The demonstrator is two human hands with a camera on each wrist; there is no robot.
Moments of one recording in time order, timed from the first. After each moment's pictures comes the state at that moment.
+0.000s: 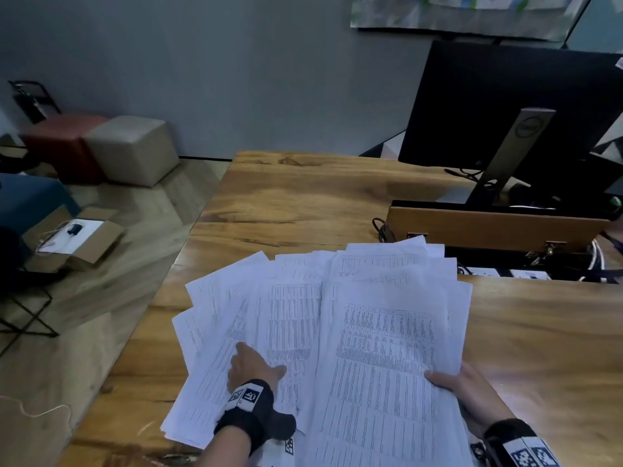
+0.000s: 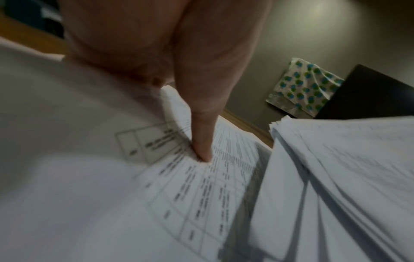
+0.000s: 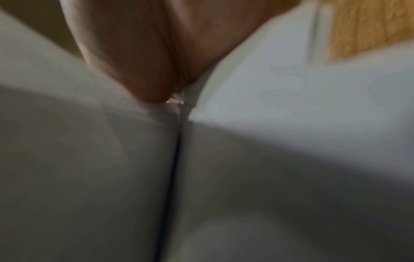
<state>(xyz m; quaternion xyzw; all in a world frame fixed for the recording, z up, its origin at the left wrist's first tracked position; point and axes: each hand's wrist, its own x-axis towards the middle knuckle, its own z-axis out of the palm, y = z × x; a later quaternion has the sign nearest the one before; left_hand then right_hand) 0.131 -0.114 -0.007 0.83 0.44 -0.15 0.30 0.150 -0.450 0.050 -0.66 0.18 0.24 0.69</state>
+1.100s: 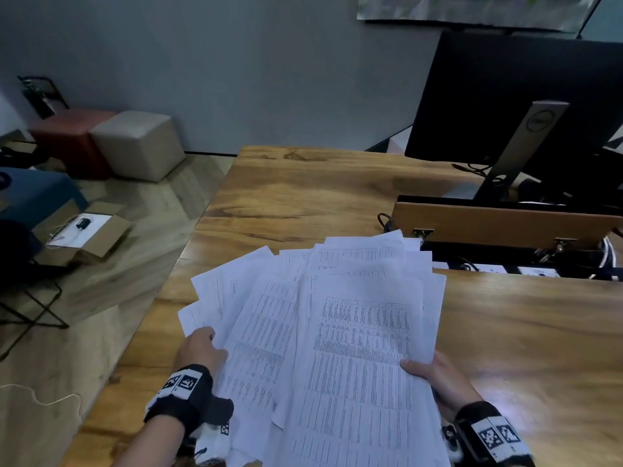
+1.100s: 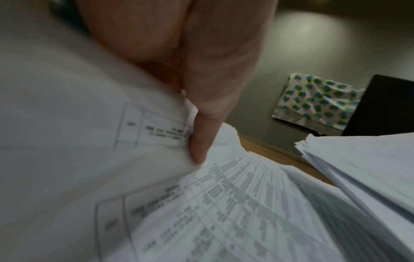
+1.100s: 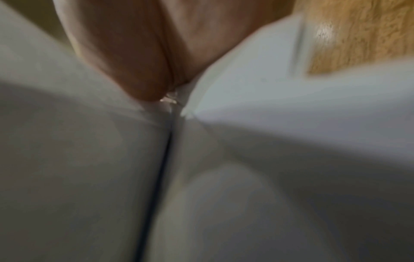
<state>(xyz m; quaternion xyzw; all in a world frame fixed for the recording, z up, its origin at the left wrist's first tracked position) 0.111 -0.014 0.015 0.90 0.36 -0.06 0.24 0.161 -0.418 0.036 -0.68 0.15 0.30 0.66</state>
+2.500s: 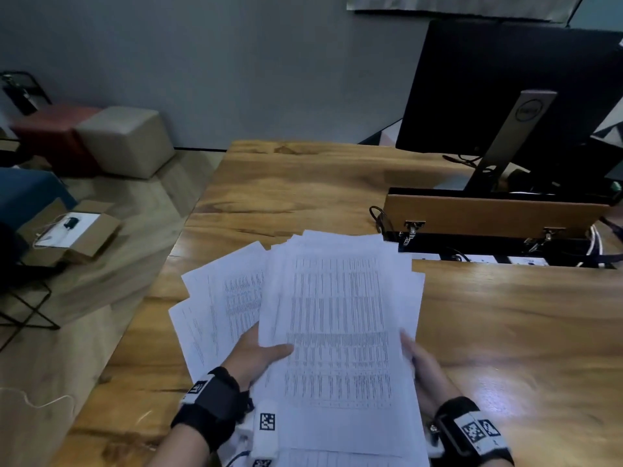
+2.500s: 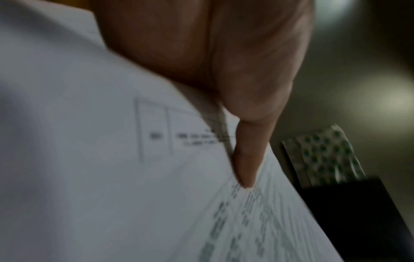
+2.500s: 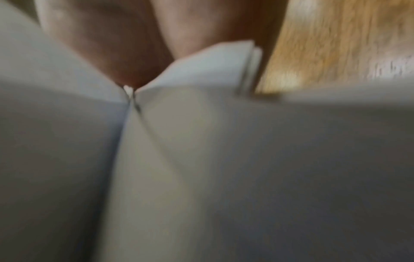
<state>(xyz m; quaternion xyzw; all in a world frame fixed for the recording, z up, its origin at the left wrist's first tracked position) 0.115 -0.097 0.035 0.69 0.21 -0.17 0.68 0.145 -0.392 0.044 -0.49 0.17 0.31 0.80</state>
